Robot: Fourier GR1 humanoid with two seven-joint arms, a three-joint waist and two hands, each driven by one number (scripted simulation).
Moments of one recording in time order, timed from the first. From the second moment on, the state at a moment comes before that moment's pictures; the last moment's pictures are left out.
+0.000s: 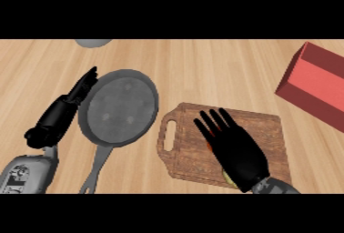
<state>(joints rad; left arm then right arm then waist) -0.22 0.29 -0.03 -1.53 -0.09 -0.17 -0.07 -0.23 -0.30 0.59 -1.82 1.23 0.49 0.27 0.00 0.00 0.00</state>
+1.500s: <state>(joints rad) -0.21 0.24 0.02 -1.54 -0.14 -0.23 -0.08 -0.26 -0.27 0.52 -1.65 1.39 0.17 -0.05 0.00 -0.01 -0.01</state>
